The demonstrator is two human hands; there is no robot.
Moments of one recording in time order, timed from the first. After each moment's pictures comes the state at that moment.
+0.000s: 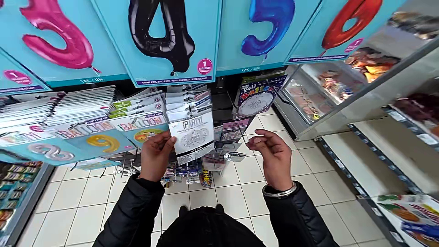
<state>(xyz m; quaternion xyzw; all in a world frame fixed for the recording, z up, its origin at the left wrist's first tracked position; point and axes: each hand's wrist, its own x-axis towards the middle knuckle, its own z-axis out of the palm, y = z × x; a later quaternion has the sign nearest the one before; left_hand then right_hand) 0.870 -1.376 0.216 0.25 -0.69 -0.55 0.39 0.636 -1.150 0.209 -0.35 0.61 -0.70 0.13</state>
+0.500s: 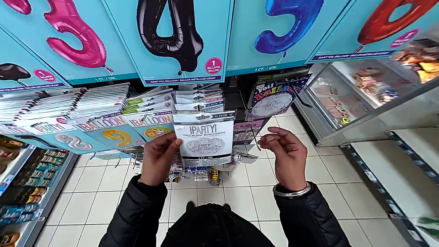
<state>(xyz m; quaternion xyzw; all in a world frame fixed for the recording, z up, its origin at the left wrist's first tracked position) 0.878 -1.360 0.237 0.19 -0.68 -0.56 0.43 0.610 -1.157 0.204 -0.36 0.60 -0.70 0.13</state>
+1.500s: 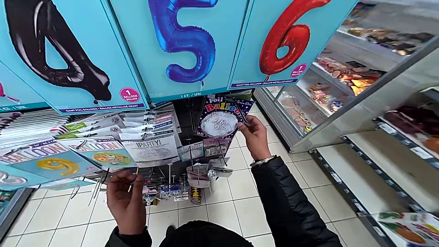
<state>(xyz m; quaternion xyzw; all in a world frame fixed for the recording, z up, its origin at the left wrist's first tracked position) 0.832 -1.308 0.164 0.30 -0.58 -0.46 0.61 0.451 -1.197 0.177 -0.39 0.60 -0.70 0.09</state>
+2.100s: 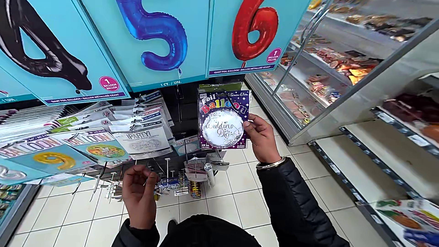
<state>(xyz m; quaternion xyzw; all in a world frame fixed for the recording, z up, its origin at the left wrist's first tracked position) 0.807 -1.263 0.168 0.26 -0.59 -0.53 0.56 0.471 -1.133 0.203 -0.39 0.54 -0.72 0.18</state>
